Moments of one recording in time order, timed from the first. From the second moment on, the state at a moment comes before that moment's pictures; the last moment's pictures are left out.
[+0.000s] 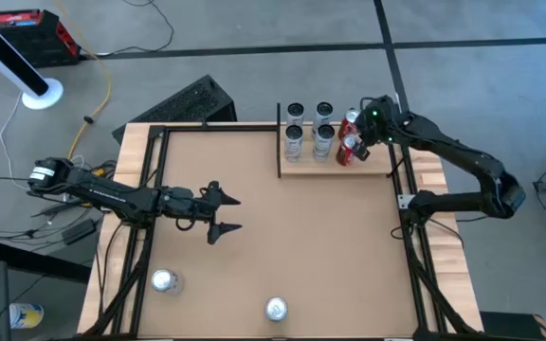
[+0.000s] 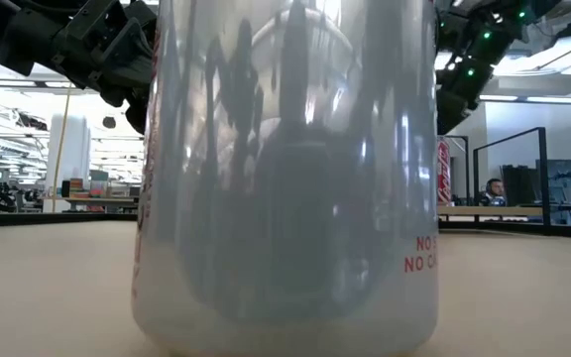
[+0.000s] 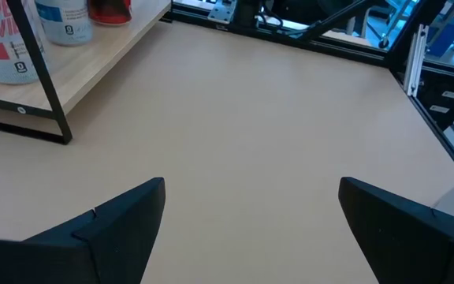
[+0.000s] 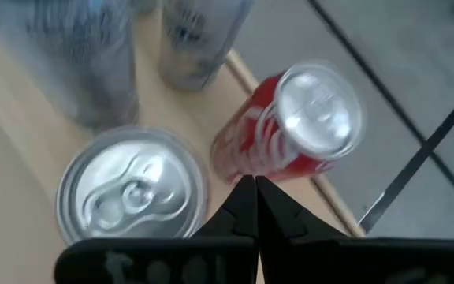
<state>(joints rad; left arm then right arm) -0.11 1.05 0.36 0.43 -0.16 -0.26 -0.82 1.12 0.94 -0.65 0.16 -0.30</state>
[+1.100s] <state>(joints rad) -0.11 1.05 0.36 0.42 -0.16 -0.27 -0.41 1.04 0.91 -0.71 0.14 -0.08</state>
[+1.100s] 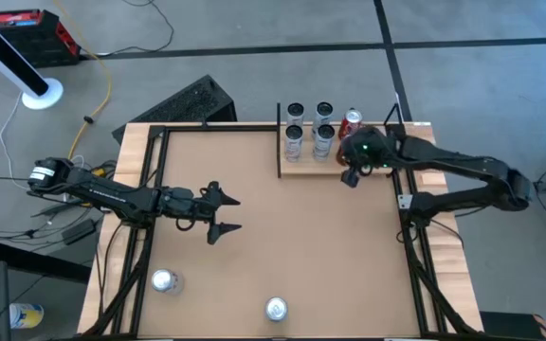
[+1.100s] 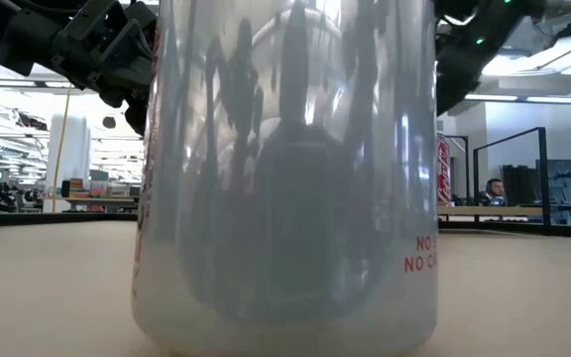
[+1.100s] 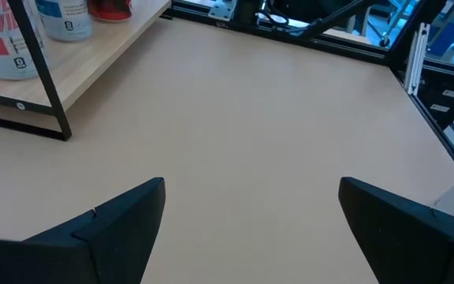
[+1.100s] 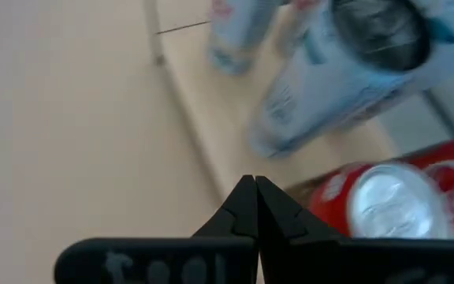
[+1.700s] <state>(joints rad) -0.11 1.05 0.36 0.42 -0.16 -0.26 -0.57 1.17 0.91 -0.57 0.27 -0.13</state>
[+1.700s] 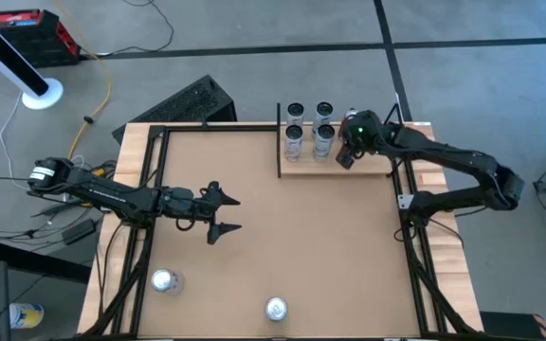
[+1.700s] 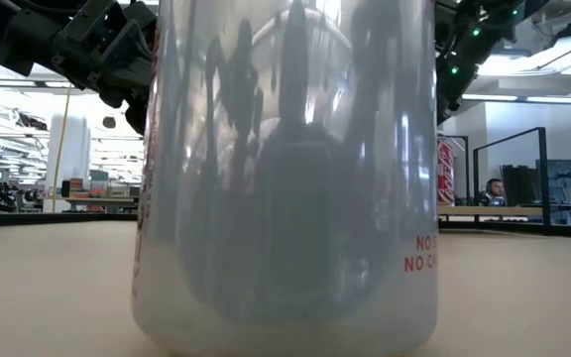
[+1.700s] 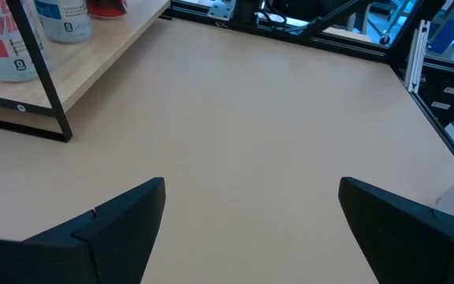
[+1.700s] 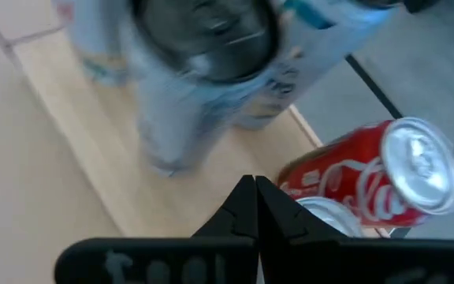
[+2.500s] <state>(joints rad) -0.11 1.05 0.36 0.42 -0.16 -0.26 -0.65 1.17 0.91 -0.53 0.31 -0.12</state>
